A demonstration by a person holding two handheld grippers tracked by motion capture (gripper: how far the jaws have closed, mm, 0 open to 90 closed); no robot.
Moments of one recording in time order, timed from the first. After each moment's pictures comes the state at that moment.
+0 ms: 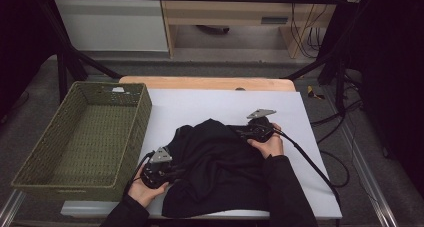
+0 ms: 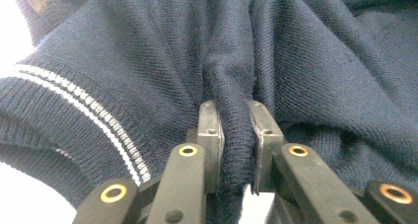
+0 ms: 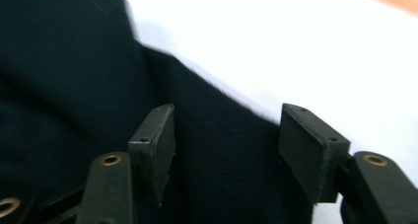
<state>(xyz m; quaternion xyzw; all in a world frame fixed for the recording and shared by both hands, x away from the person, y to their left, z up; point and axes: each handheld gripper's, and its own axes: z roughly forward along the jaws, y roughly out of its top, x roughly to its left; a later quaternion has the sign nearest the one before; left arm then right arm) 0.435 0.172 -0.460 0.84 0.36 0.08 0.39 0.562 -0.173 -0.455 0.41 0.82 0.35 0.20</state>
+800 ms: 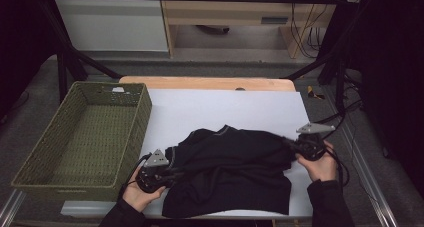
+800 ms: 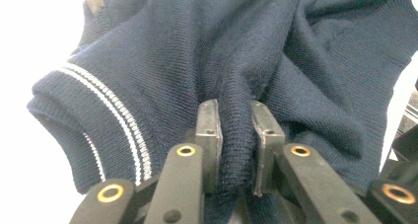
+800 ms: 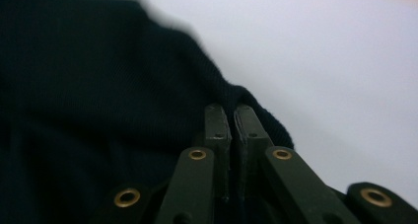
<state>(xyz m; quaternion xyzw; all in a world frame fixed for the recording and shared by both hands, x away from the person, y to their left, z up) 0.419 0.175 -0.439 0.84 0.34 0.07 0.41 0.472 -0.287 -0.422 0.46 0.80 0.34 0.18</state>
